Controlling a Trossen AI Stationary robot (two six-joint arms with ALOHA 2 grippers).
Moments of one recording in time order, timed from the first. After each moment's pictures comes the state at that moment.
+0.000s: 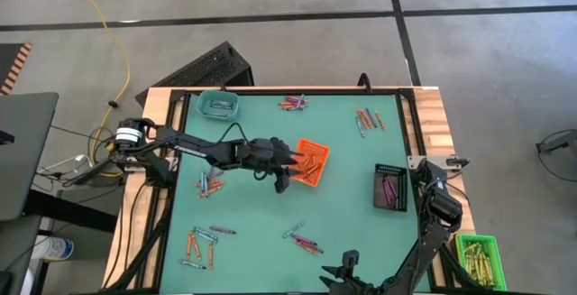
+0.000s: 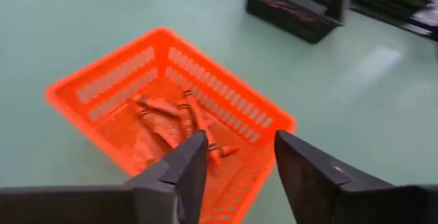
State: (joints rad) left arm 0.03 1.69 0.88 0.37 -0.02 -0.32; right arm 0.98 2.25 1.88 -1.04 0.94 0.88
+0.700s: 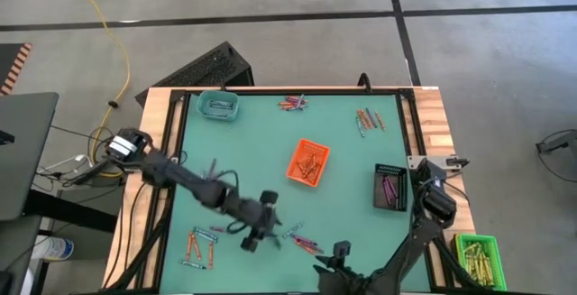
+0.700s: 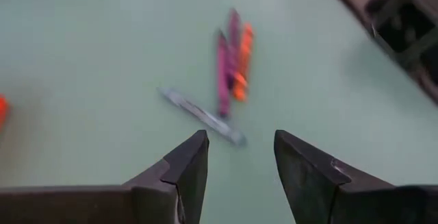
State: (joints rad) left arm -0.42 1.69 0.88 0.17 -0.05 -0.03; right arm 0.90 2.25 1.88 -1.06 0.91 0.79
